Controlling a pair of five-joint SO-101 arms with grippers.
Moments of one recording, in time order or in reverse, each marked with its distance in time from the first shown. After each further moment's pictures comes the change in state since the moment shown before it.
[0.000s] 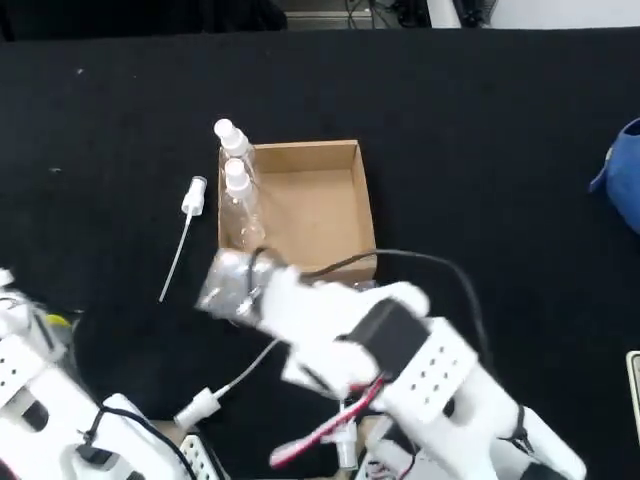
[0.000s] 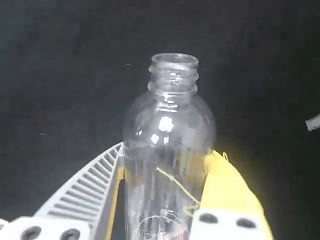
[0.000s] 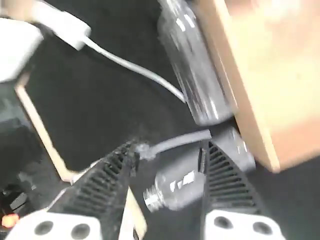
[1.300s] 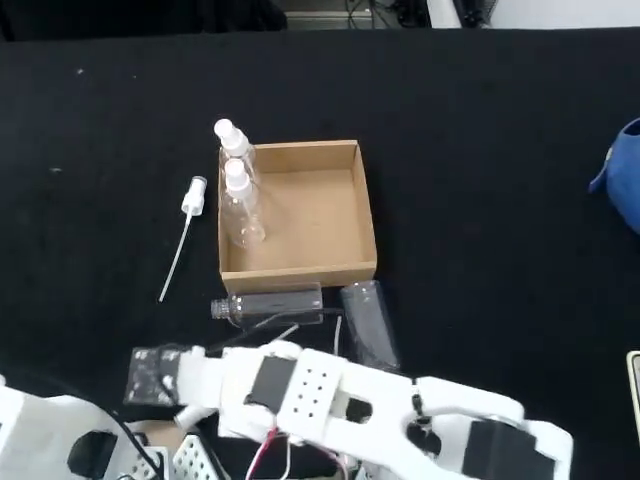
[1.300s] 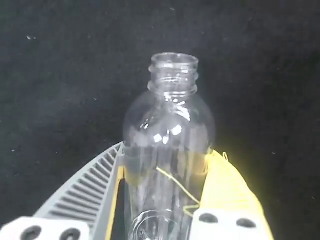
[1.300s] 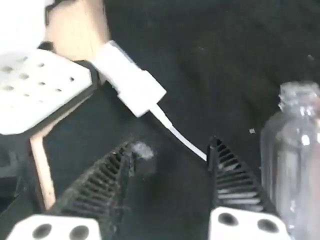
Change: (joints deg) left arm -22.8 55.7 -34.5 -12.1 2.3; right arm -20.5 21.3 20.7 -39.8 -4.1
